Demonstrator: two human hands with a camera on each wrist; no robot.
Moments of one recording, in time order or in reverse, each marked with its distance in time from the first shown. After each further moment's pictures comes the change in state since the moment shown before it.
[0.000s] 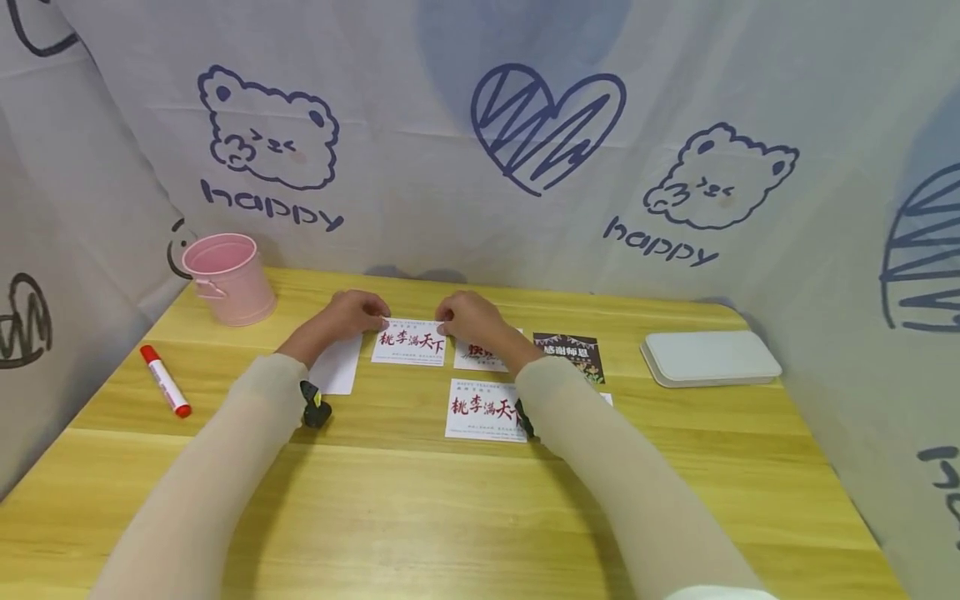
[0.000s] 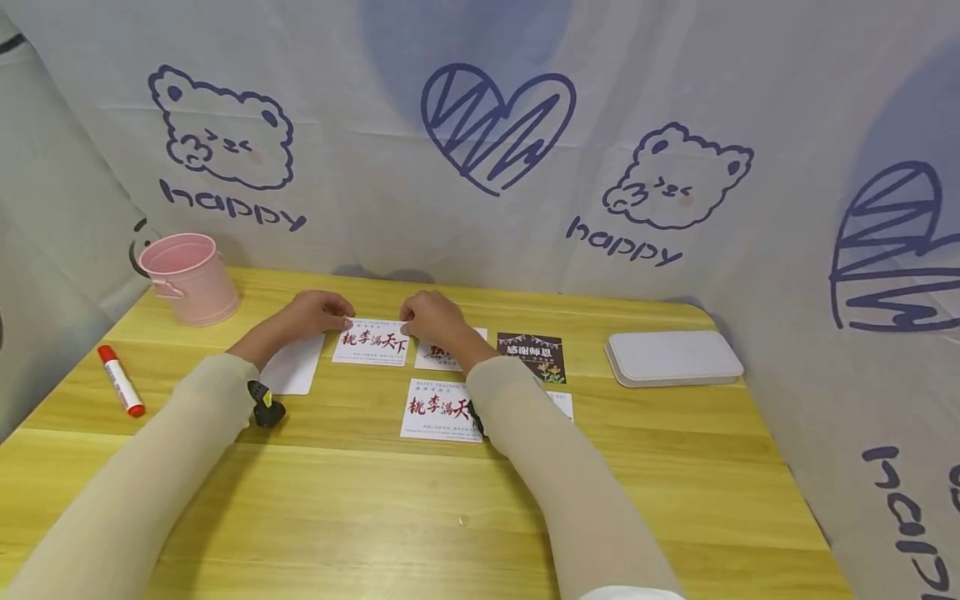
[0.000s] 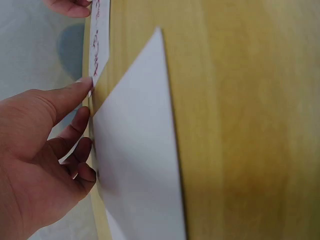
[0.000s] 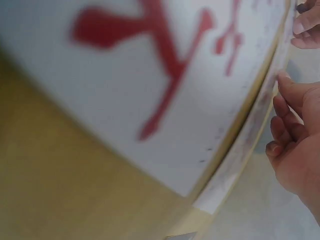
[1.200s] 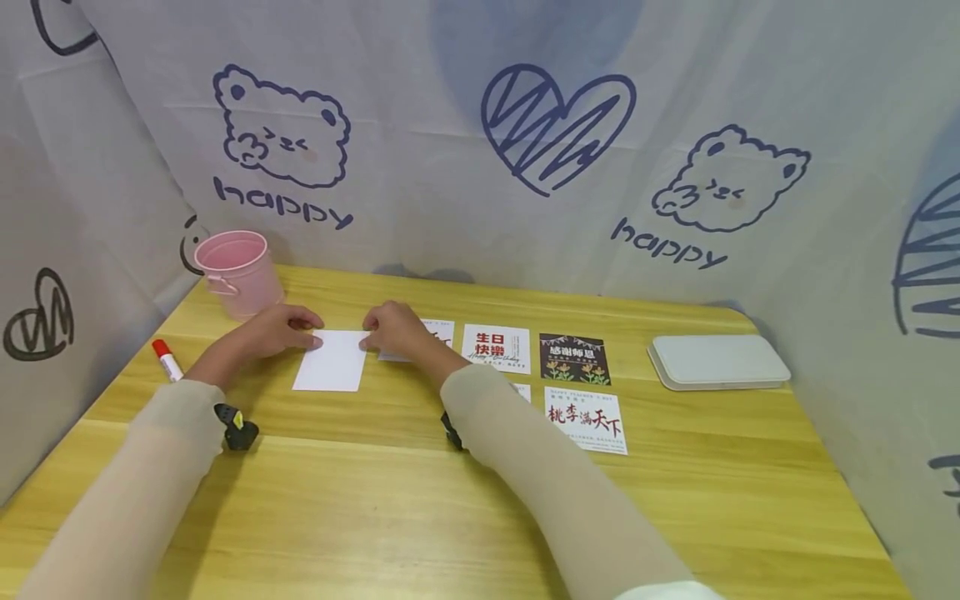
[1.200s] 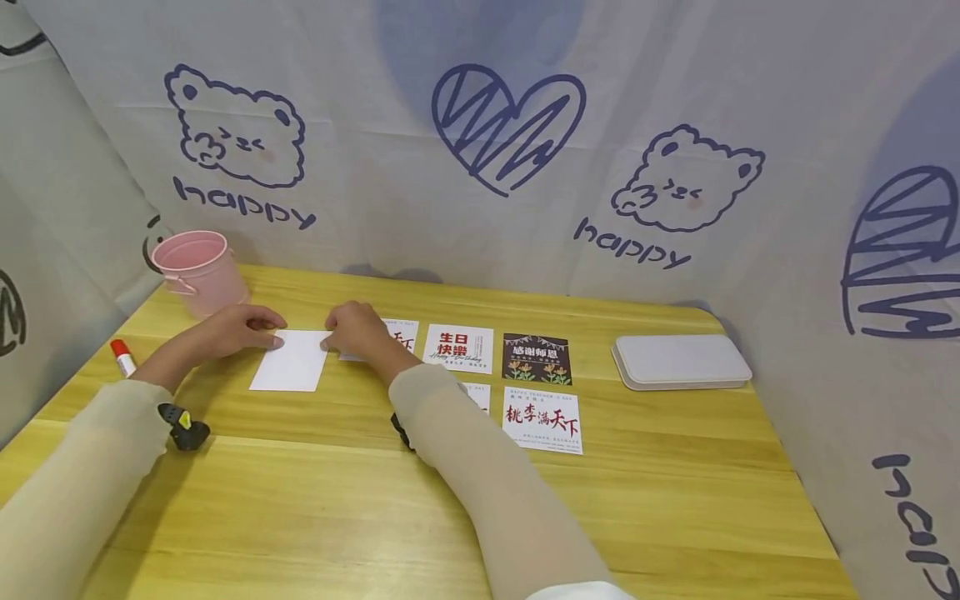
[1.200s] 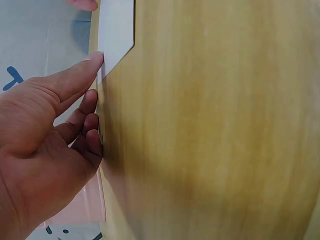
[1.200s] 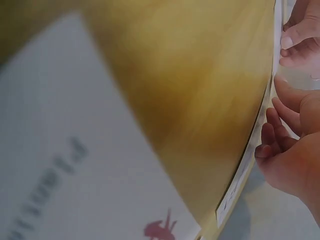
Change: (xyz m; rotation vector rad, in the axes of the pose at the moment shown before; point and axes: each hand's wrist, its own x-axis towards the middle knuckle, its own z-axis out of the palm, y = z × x) left_hand -0.079 -0.068 -0.051 -0.062 -0.071 -0.085; right_hand 0.027 -0.110 0.051 0.098 -0.015 -0.020
